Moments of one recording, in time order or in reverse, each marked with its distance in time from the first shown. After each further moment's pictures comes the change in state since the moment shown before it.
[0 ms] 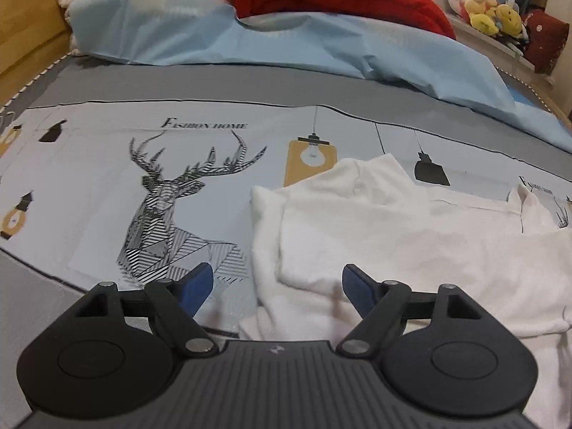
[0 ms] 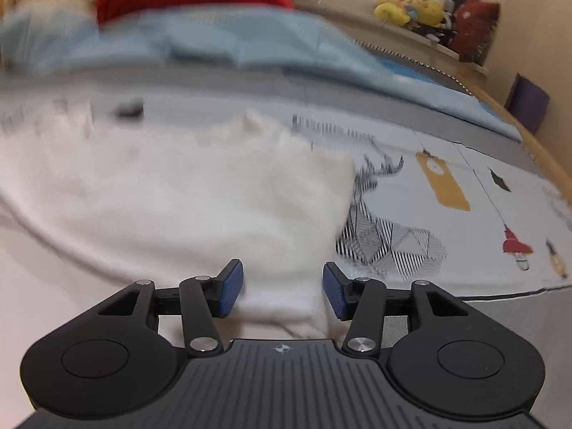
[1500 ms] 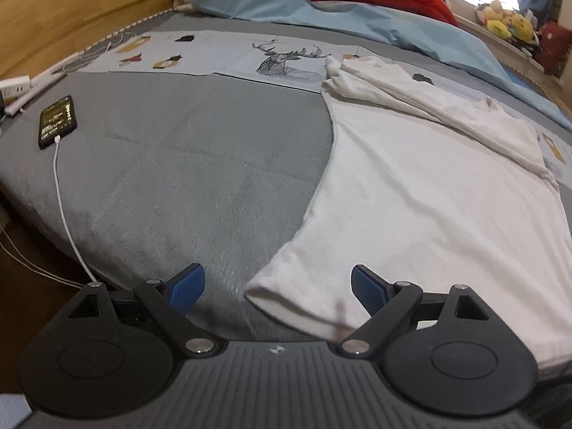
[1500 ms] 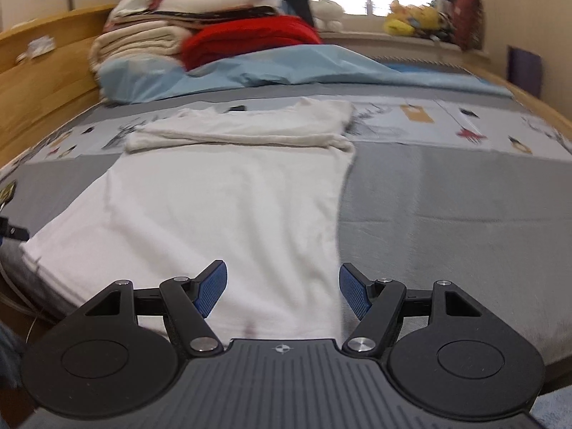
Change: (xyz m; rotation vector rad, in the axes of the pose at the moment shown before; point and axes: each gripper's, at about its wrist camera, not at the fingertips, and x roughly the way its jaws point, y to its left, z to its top) left arm -0.215 0.035 -0.293 -0.140 0.002 0.115; right arm -0.257 -0.035 -0.217 0.093 -0.091 0.226
